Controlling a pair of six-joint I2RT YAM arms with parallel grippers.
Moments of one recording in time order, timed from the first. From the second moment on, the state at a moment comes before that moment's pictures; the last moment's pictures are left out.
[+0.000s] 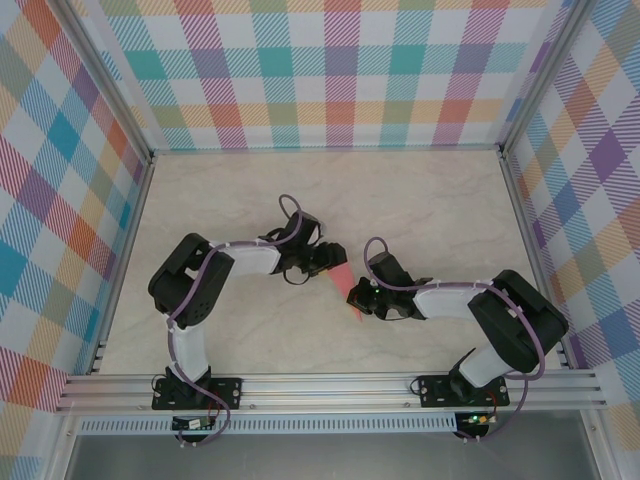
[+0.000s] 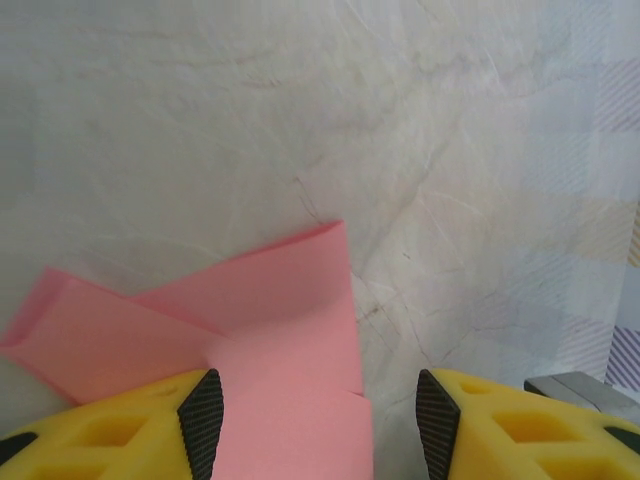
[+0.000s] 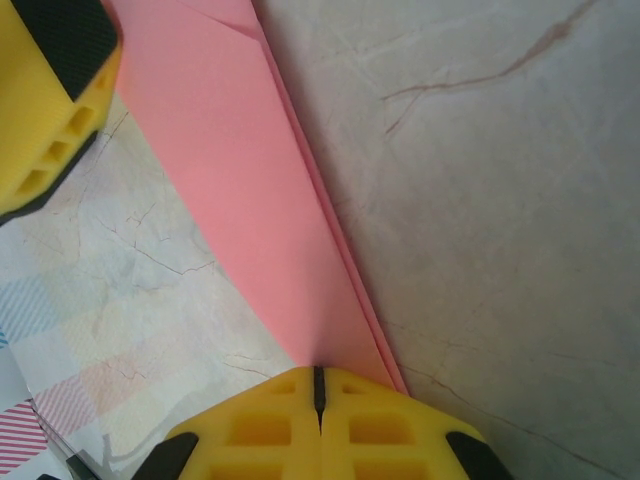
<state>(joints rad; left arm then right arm) -0.61 1.91 1.04 0.00 0.40 -0.86 0.71 1.52 0.52 0.07 -0.30 1.13</state>
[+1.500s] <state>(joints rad) -0.71 1.89 1.06 -0.04 0.41 -0.86 0.71 1.52 0.53 0.05 -0.29 1.13</state>
